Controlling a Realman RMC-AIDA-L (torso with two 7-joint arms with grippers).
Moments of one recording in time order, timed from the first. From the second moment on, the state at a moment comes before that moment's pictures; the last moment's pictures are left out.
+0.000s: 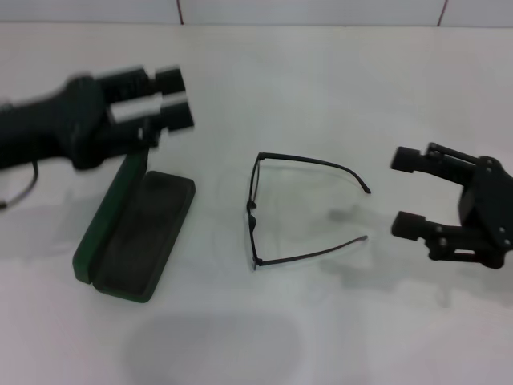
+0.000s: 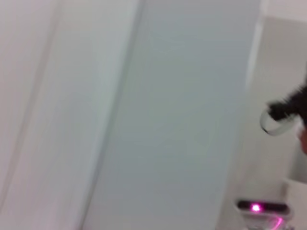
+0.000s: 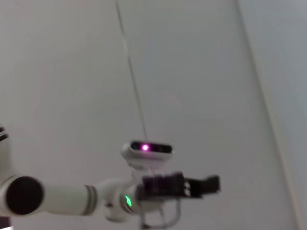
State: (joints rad) left arm -0.32 -2.05 0.77 0.94 1.52 1.92 -1.64; right arm 0.46 2.02 -1.03 -0.48 -1.44 -1.86 1.14
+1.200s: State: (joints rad) left arm -0.35 -2.09 1.51 1.72 2.83 1.64 -2.94; right arm 0.38 2.01 -1.02 -0.47 -1.47 -1.67 1.12
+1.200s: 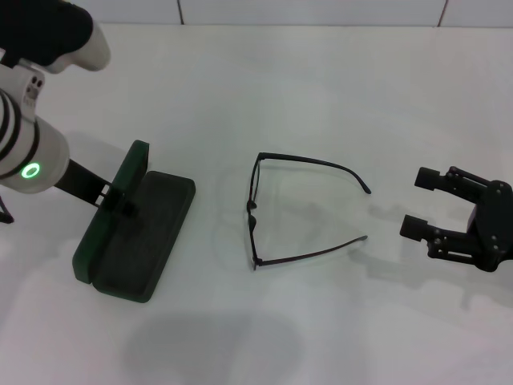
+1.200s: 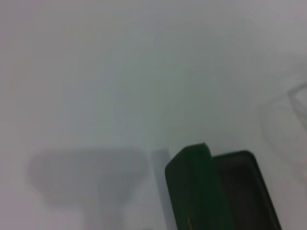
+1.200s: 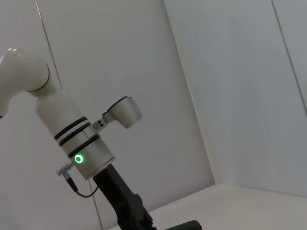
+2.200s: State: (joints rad) left arm -0.42 -2.08 1.50 1.76 2.83 1.64 -2.84; right arm 0.36 2.02 -1.02 -0.46 -1.47 -1.66 1.11
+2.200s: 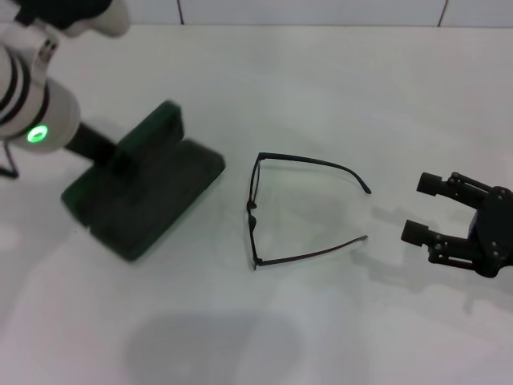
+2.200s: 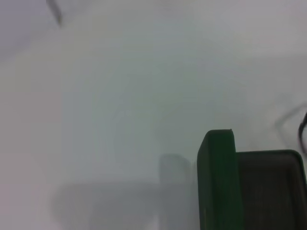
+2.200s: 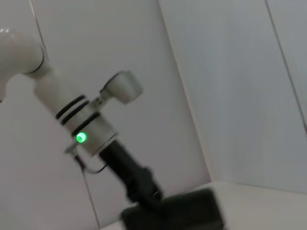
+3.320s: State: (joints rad) left arm -0.66 -2.09 1.79 1.25 2.66 0.95 -2.09; right arm 0.35 2.02 -1.07 -0.40 -1.47 -1.69 1.10
